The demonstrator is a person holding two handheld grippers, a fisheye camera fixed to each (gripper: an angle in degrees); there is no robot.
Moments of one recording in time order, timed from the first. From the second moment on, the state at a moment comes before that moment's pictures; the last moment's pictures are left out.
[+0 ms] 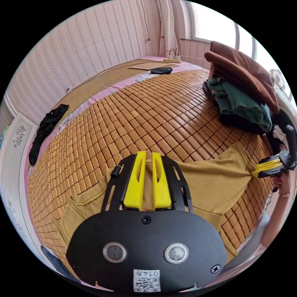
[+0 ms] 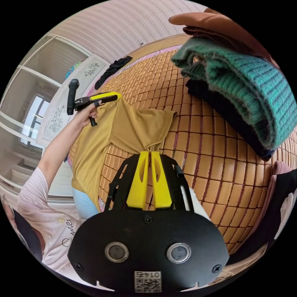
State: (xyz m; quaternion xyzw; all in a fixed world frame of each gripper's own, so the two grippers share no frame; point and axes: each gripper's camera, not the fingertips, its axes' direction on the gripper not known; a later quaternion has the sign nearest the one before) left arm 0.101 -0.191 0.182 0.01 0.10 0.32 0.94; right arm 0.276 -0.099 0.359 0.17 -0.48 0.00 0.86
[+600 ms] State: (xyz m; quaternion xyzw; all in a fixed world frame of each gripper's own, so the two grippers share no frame) left arm 0.284 -0.126 0.157 -0.03 0.19 0.55 0.81; right arm 0.308 -0.063 0.360 0.20 -0.51 0.04 0.84
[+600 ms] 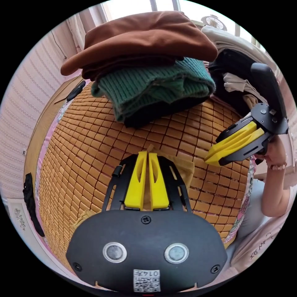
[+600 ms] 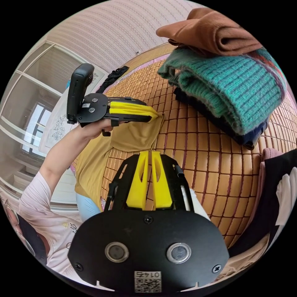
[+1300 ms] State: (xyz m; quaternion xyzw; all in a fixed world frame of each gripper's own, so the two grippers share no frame) left arm 0.089 -0.096 0.104 0.10 0.36 0.56 0.74; right arm 0.228 -0.033 0.301 0.36 -0.38 -0.19 0.83
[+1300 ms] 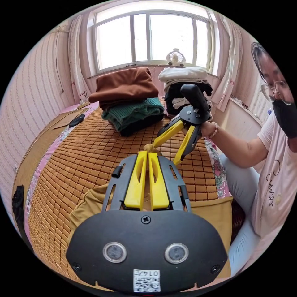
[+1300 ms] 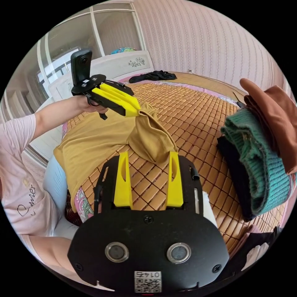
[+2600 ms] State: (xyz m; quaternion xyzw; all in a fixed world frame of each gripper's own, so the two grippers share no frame) left arm 0.163 -0.157 0.134 0.05 0.21 0.48 0.85; right arm 0.291 -0.047 0.362 0.16 -0.45 -0.03 0.88
